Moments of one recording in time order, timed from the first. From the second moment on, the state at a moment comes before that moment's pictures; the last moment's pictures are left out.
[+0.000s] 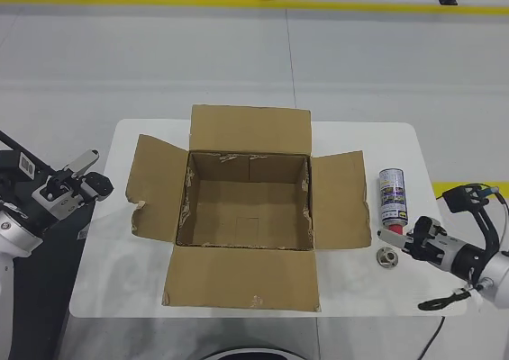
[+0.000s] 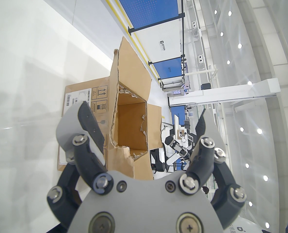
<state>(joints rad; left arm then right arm) 1.52 -1.05 -2.03 -1.97 -0.32 0.18 -0.82 -1.44 -1.19 1.96 -2.28 -0.48 -0.03 1.41</state>
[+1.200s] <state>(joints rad) 1.52 -1.05 -2.03 -1.97 -0.32 0.18 -0.82 -1.32 -1.14 1.65 -1.92 -1.08 0.03 1.53</state>
